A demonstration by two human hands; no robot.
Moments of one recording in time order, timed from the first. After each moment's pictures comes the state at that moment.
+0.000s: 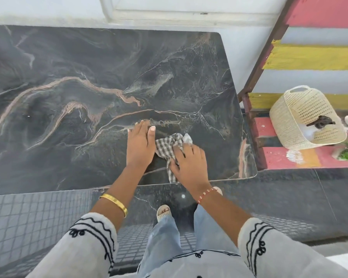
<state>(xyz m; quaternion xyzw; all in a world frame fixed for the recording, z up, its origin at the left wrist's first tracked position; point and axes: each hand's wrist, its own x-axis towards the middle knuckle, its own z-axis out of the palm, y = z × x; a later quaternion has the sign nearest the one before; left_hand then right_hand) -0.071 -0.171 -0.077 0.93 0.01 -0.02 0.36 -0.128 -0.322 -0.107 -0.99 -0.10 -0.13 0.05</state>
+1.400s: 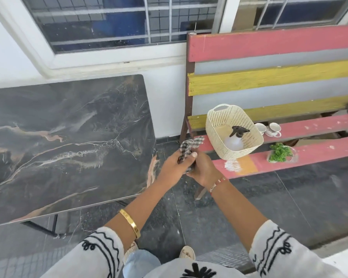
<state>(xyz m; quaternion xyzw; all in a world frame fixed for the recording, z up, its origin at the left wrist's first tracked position) -0.156 -0.496 0.007 0.79 -0.08 -0.23 0.57 -0.147 -0.606 -0.032 -0.49 0.32 0.15 0.80</state>
